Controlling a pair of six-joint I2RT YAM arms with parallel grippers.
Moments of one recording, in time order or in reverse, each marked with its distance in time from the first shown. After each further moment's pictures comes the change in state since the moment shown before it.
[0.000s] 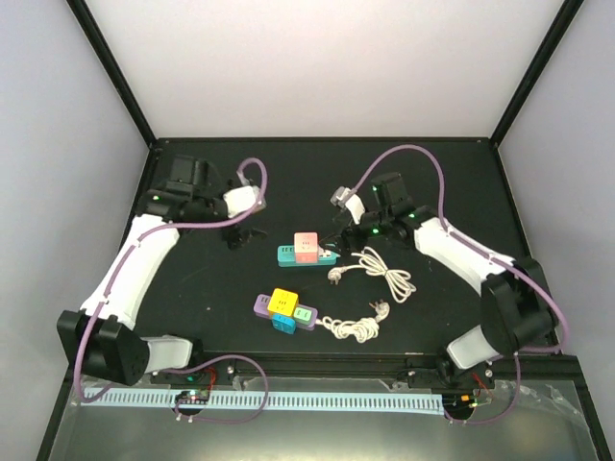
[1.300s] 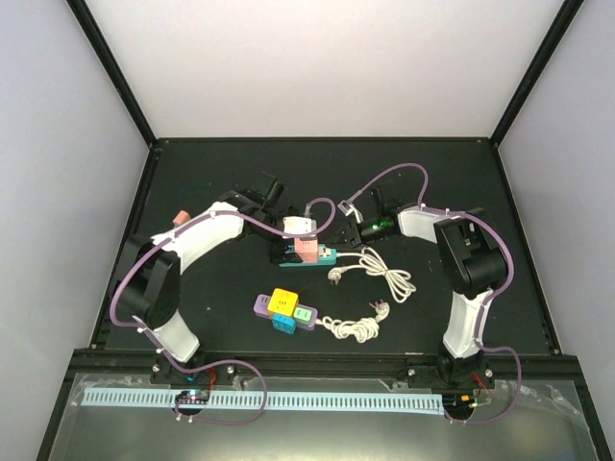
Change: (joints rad) left arm -0.348 0.378 -0.074 0.216 -0.180 0.075; right arm -0.125 0.446 0.081 0.028 -0.398 0.426
